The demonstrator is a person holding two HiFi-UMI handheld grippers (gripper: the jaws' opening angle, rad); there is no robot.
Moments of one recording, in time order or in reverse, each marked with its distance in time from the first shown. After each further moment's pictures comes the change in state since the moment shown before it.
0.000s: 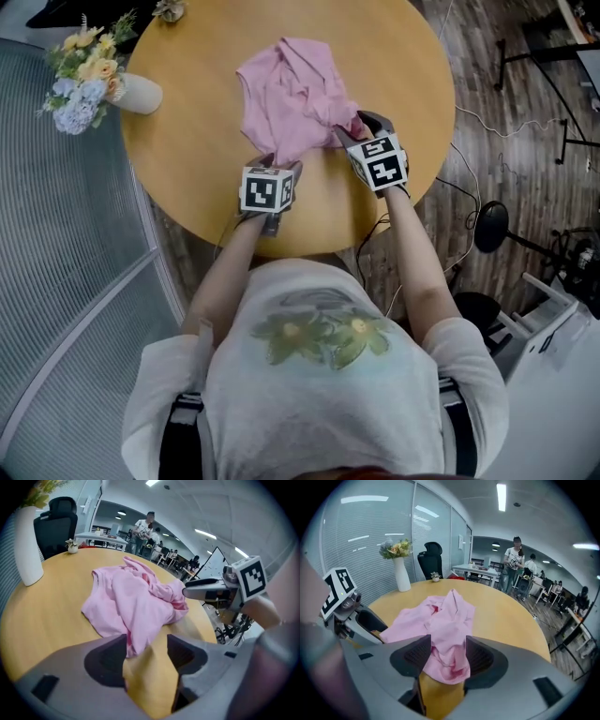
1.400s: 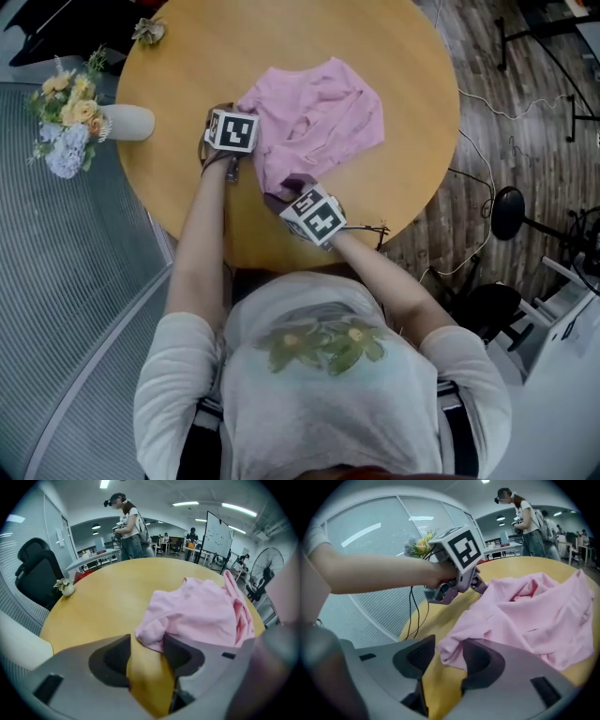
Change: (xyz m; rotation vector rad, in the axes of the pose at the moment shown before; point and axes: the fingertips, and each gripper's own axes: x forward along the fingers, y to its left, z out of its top) left arm 0.042 0.136 0.130 0.360 0.065 0.299; right arm 0.029 0.208 -0.013 0.192 0.037 0.459
